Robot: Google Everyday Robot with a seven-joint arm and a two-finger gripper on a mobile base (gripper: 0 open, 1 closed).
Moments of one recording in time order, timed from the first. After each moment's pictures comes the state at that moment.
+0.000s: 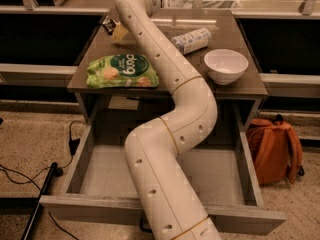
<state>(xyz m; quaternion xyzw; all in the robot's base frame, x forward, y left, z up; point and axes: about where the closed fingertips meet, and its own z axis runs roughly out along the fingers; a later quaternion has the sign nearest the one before) 0.986 0.091 0.872 -0.41 0.76 -0.11 0.49</state>
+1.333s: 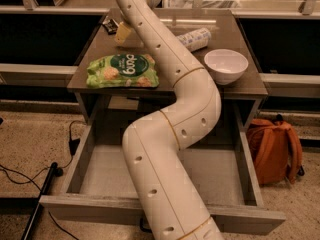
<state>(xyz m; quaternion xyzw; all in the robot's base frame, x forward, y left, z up) 0.967 0.078 0.870 -0.43 0.78 -0.12 0.43</state>
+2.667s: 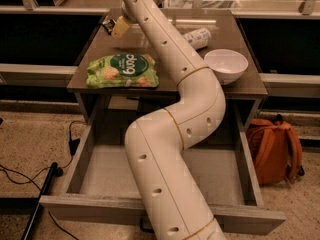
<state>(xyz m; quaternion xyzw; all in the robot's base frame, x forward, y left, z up) 0.962 0.083 0.886 -0.41 0.79 -0.07 0.46</state>
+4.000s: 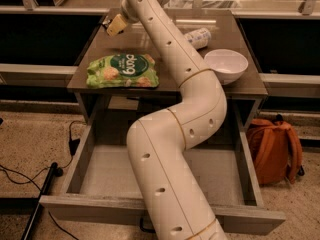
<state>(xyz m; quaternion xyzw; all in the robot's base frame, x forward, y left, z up) 0.960 0.094 0.889 -0.38 0.80 0.00 0.47</state>
